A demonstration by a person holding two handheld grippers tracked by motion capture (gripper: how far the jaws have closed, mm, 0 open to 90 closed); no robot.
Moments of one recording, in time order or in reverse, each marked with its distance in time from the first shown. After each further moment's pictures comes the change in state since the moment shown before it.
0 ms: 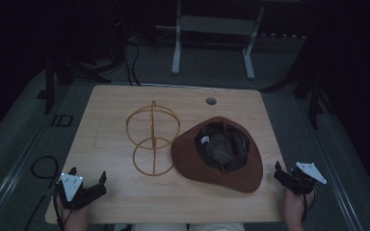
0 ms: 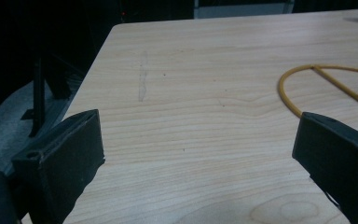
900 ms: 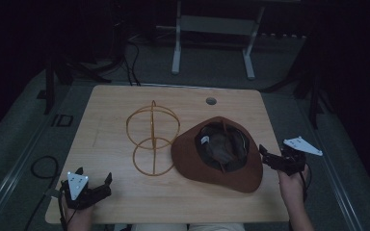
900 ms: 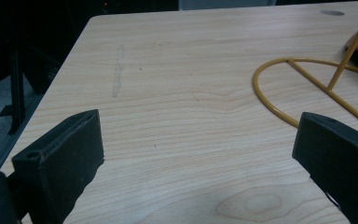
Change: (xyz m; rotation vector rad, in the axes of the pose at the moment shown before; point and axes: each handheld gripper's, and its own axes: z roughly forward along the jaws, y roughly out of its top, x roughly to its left) left arm -0.012 0.005 -0.001 0.032 -0.060 -0.002; right arm 0.053 0.097 -0.026 0.010 0.295 -0.139
